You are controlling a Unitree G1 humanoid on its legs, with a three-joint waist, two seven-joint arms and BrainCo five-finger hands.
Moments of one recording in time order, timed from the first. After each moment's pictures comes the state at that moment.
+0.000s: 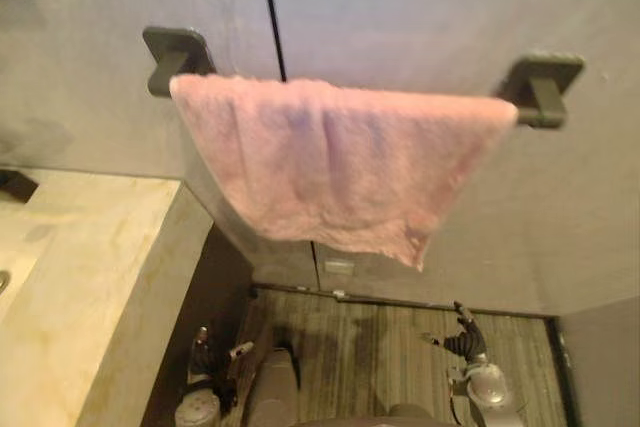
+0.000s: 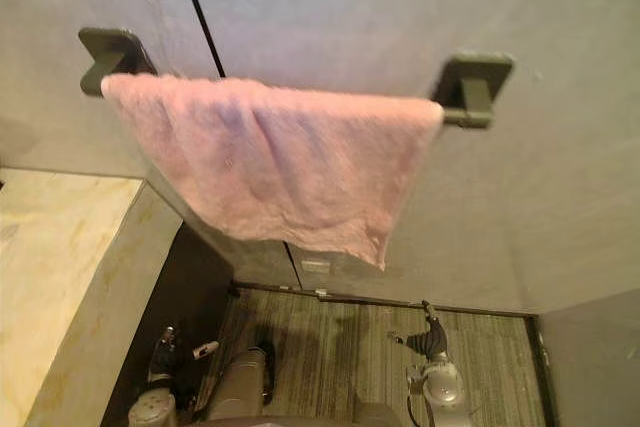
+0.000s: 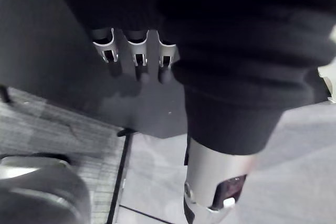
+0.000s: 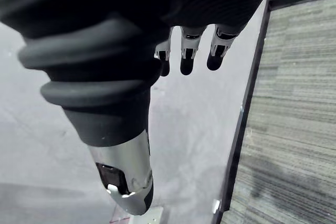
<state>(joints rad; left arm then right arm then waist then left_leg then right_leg) 0.24 0.00 0.19 0.57 0.06 -0.12 0.16 0.15 -0.11 -0.14 0.53 -0.20 -0.10 -0.14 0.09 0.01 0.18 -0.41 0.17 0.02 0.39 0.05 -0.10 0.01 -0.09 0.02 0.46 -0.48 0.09</state>
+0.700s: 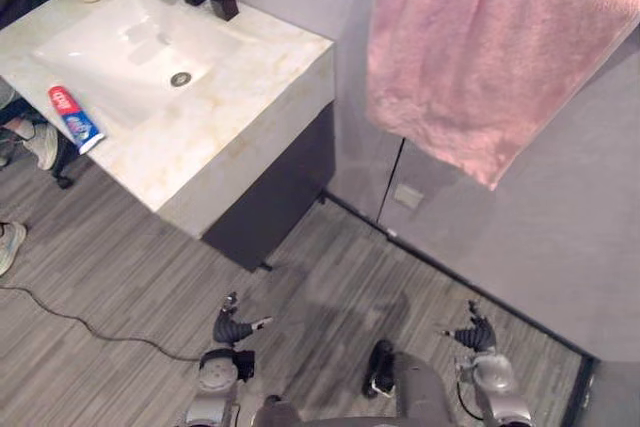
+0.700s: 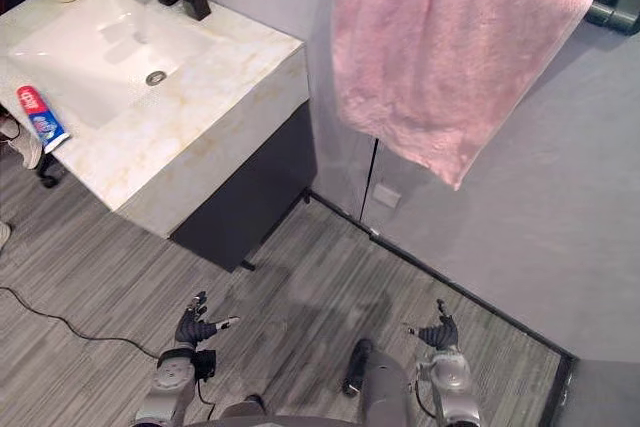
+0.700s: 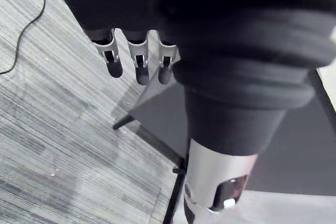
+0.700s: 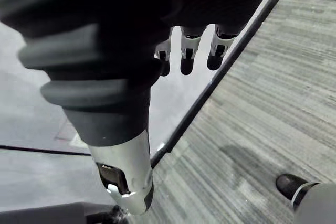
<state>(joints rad) 0.11 0.10 0.08 0.64 0.05 -0.12 0.16 0.03 -0.12 -0.19 0.73 -0.16 -0.09 -0.17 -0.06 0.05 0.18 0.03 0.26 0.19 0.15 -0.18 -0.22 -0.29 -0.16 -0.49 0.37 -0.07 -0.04</state>
